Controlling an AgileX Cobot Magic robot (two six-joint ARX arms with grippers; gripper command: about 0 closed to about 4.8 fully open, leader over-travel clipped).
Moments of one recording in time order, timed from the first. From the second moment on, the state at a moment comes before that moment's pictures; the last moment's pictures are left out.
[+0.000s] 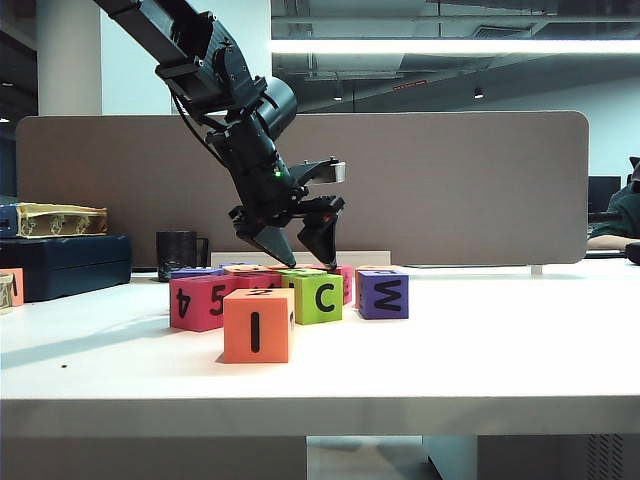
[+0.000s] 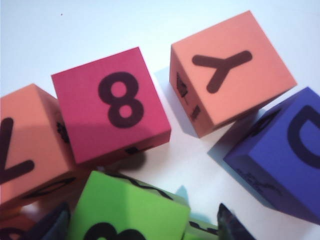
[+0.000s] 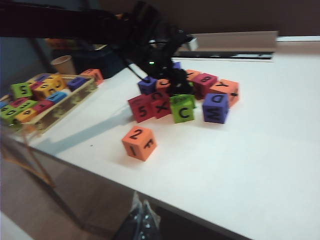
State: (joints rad) left arm -0.46 2.26 1.93 -0.53 0.15 0.23; right arm 0.00 0.03 0.78 -0.98 -0.60 0.10
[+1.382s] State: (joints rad) left arm -0.44 2.25 1.94 -0.56 0.08 0.28; right arm 0.00 0.03 0.78 -0.94 -0.65 0.10
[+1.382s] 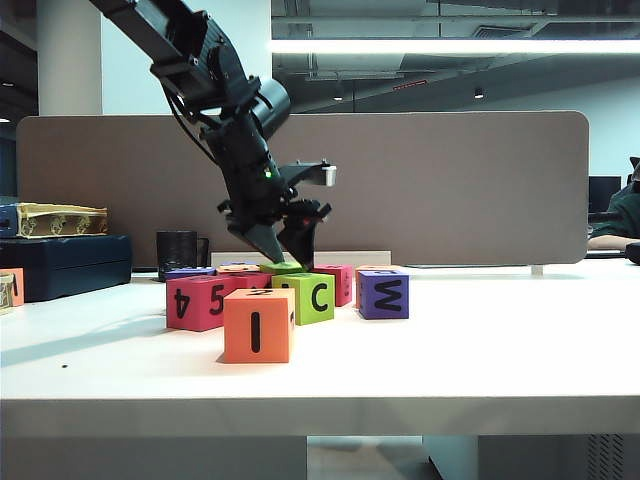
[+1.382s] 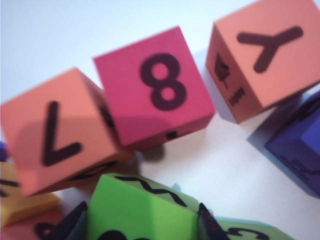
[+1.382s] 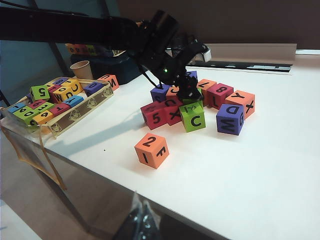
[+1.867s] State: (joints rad) left arm -0.44 2.14 1.94 -0.58 0.09 0.28; right arm 0.00 0.03 0.78 -0.94 -0.65 0.10
